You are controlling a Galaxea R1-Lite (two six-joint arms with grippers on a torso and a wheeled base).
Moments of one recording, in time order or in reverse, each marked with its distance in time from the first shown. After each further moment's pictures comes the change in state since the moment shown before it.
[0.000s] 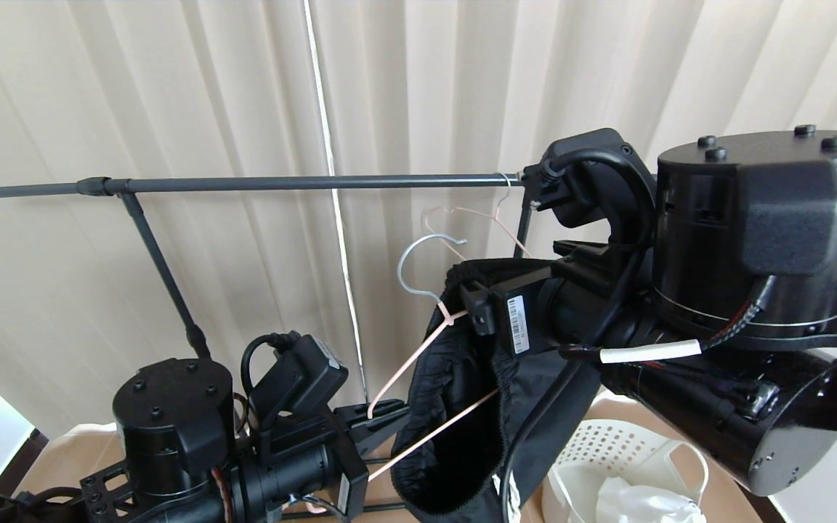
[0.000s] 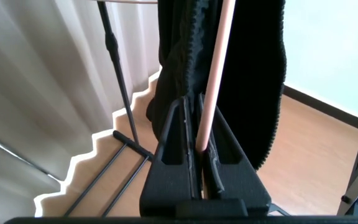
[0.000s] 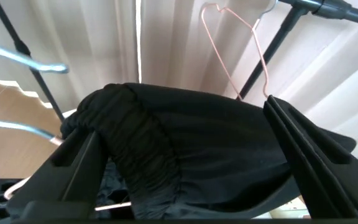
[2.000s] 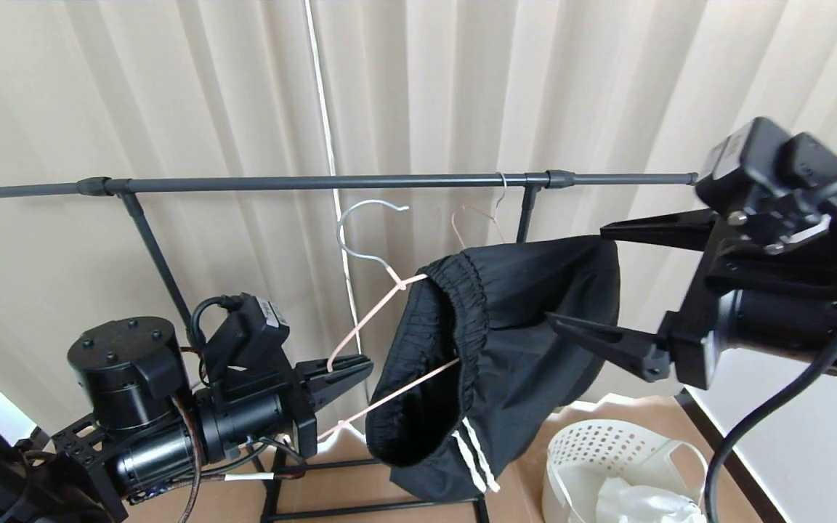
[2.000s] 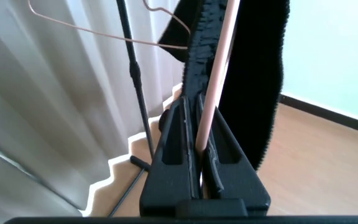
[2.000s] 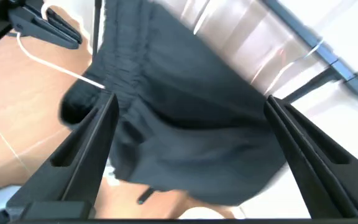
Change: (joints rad) left arm 0.262 0.050 -0.018 -0.134 -0.297 0.074; right arm -0.317 -0.287 0.114 0.207 0.756 -0.460
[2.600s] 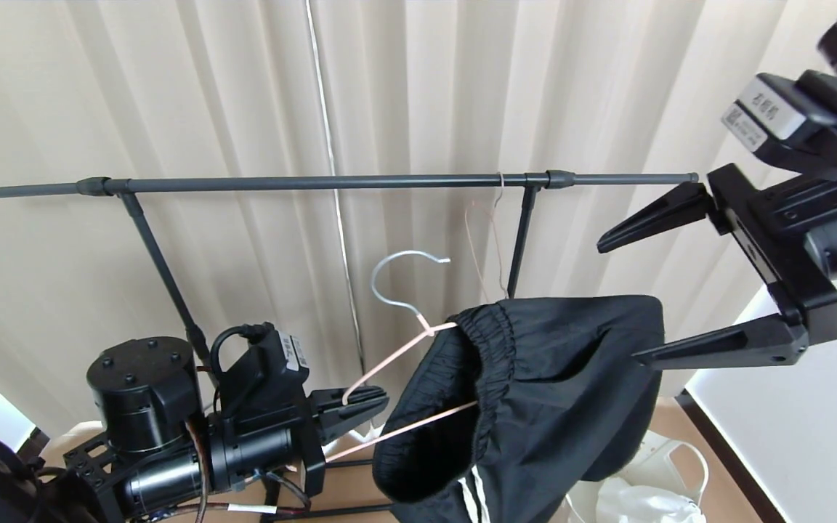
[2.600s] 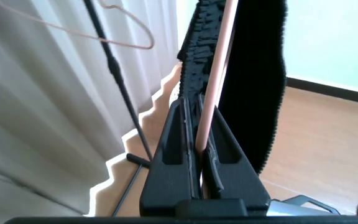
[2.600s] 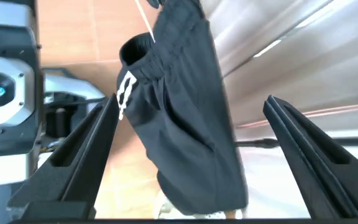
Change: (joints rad) left arm -0.067 0.014 0.045 -0.003 -0.038 0.104; right arm -0.254 0.261 -0.751 1.042 0.550 -0.506
